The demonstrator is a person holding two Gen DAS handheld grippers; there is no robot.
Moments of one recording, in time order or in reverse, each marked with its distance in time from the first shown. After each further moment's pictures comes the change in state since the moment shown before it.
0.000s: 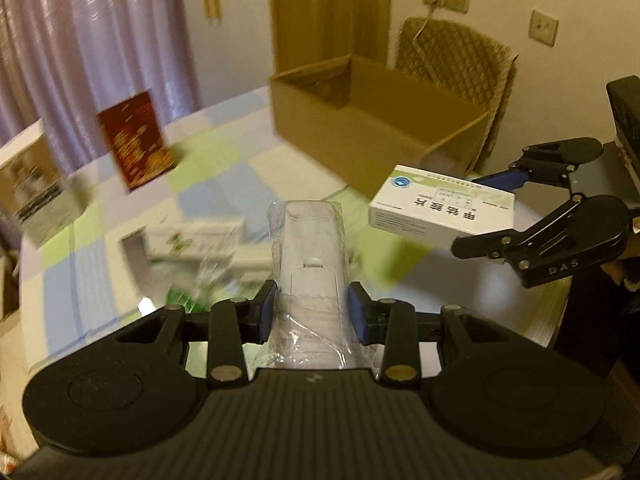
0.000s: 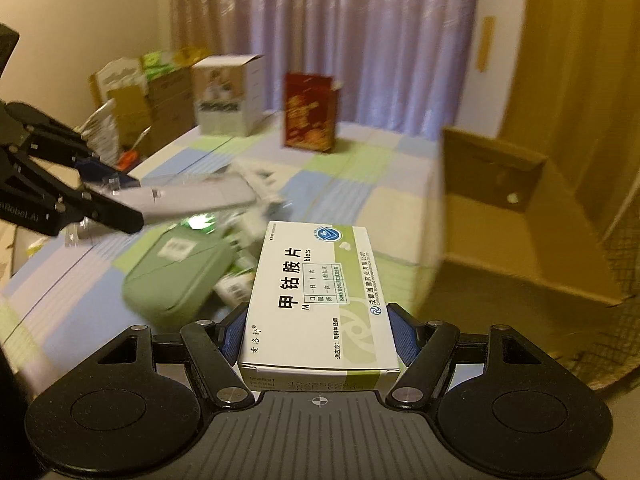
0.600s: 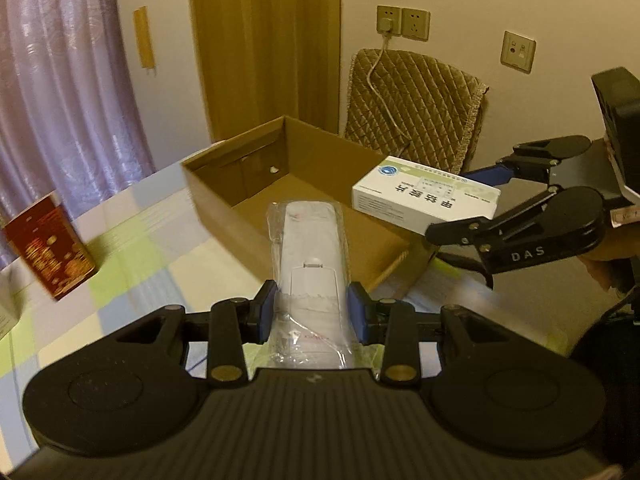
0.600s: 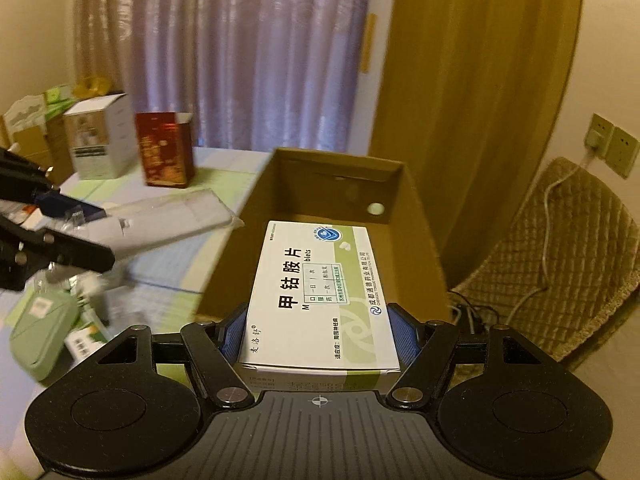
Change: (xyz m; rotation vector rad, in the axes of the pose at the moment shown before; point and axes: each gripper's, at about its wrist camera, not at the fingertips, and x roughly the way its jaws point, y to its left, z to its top) left arm 0.089 -0.063 0.121 0.072 -0.074 -0.080; right arm -0.013 -0.149 0.033 0.120 -0.016 -0.219
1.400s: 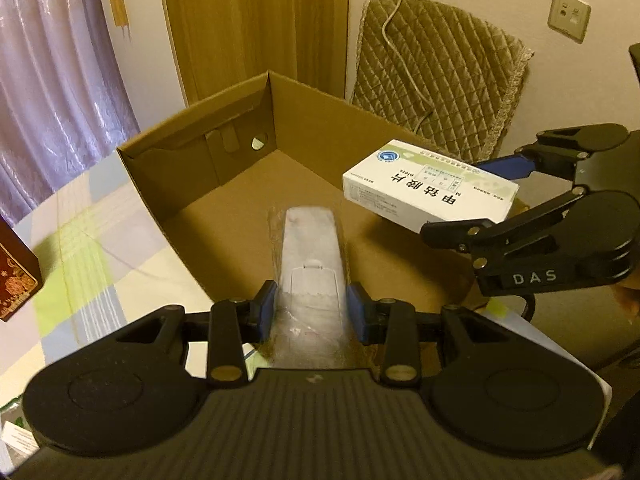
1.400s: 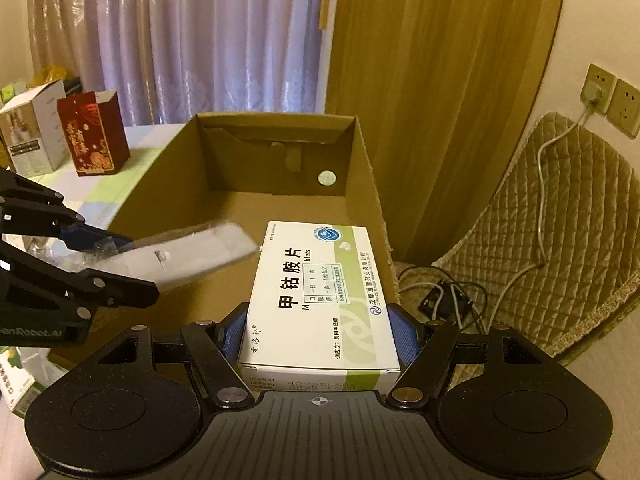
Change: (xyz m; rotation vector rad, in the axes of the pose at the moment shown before) left arm 0.150 -0.011 0.042 -0.024 0.139 0.018; right arm 0.091 -0.070 0.013 0.060 0.109 -0.049
